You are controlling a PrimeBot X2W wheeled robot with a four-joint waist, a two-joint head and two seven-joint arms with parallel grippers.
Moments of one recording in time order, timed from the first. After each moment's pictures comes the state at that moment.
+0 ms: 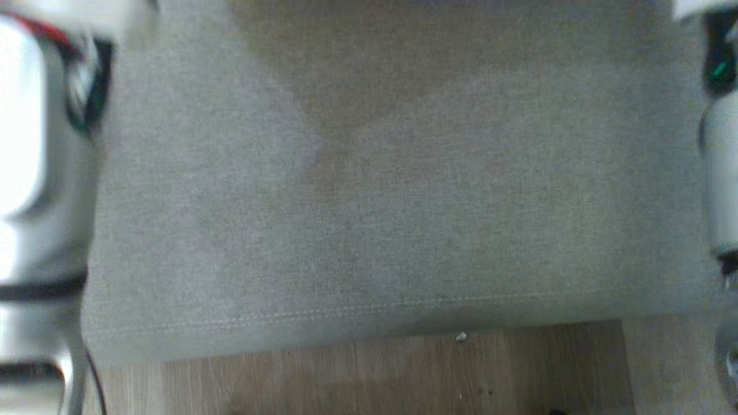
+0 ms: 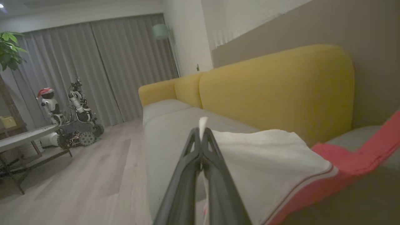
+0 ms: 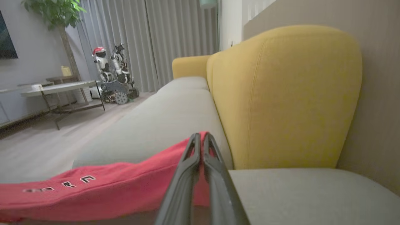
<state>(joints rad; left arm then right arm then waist) -0.96 0.27 -0.25 0.35 -0.14 -0.11 -0.26 -1.09 -0.26 0.06 0.86 0.13 0.12 -0.26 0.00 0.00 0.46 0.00</state>
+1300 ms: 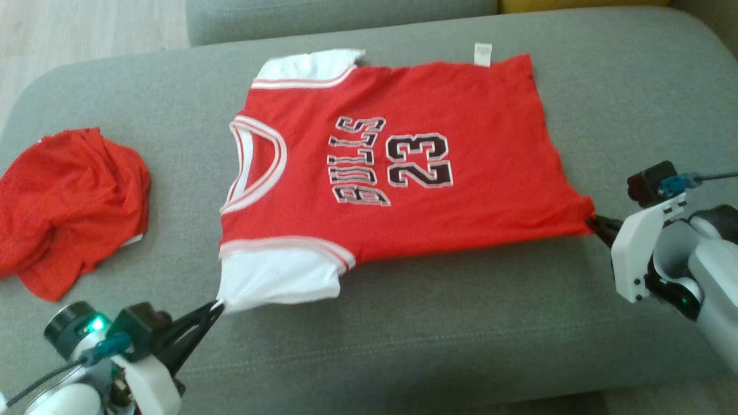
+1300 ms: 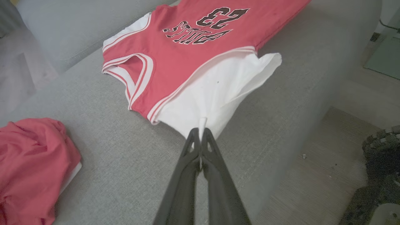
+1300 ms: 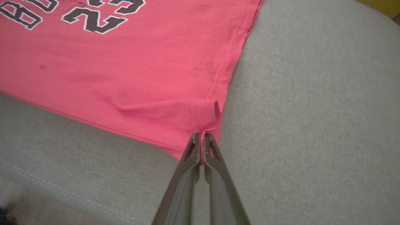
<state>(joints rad) -0.18 0.73 -0.74 0.13 -0.42 -0.13 -0.13 -0.65 -0.62 0.90 0.84 0.65 0.12 0.26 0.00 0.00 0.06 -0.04</state>
